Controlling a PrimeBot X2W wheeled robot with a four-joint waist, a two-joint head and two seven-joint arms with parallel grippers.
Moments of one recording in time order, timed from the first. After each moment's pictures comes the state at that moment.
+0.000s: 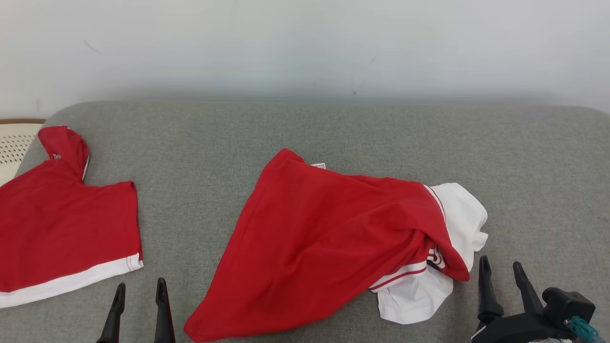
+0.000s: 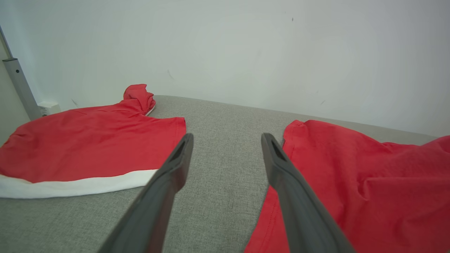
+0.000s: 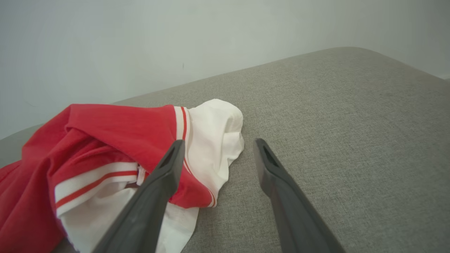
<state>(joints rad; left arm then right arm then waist) 0.02 0.08 -0.06 -0.06 -0.20 0.16 -0.26 -0.09 -0.05 -0.02 0.25 0.19 0.13 -0.18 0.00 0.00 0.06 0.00</state>
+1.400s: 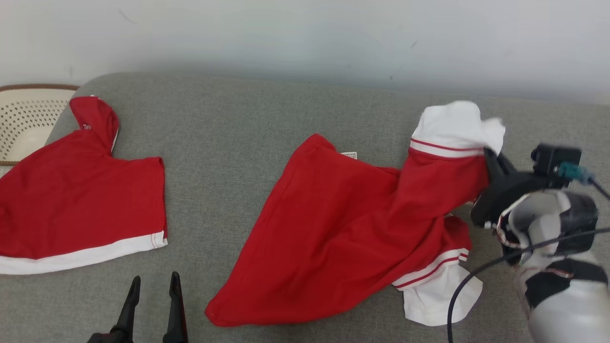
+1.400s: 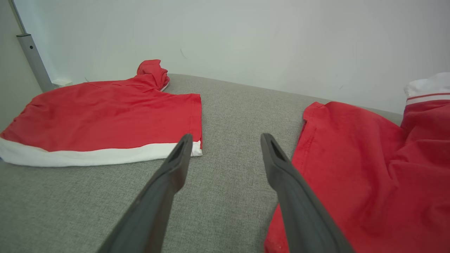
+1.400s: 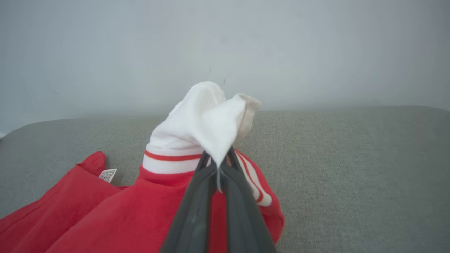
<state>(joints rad) -0.04 0.07 -0.07 0.03 -0.19 0.12 -0.26 -0.67 -0.21 0.12 0.73 0.22 0.13 -0.06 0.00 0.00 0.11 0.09</state>
